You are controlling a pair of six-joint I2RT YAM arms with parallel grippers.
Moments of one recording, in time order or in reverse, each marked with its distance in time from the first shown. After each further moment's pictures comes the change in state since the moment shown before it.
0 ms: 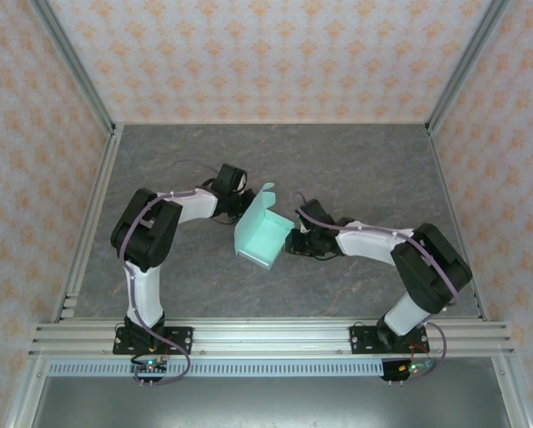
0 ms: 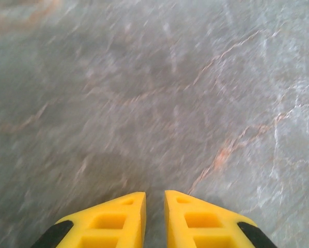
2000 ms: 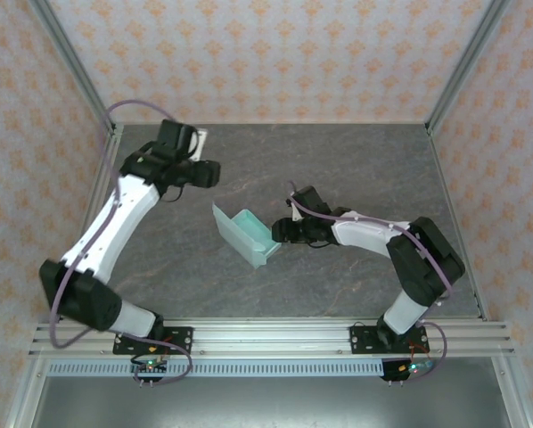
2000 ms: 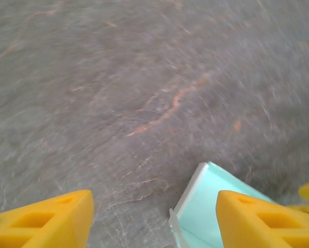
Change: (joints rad) left arm 0.140 -0.608 0.212 -0.731 -0.288 0.537; right arm -0.029 0.064 0.133 0.006 -0.093 -0.139
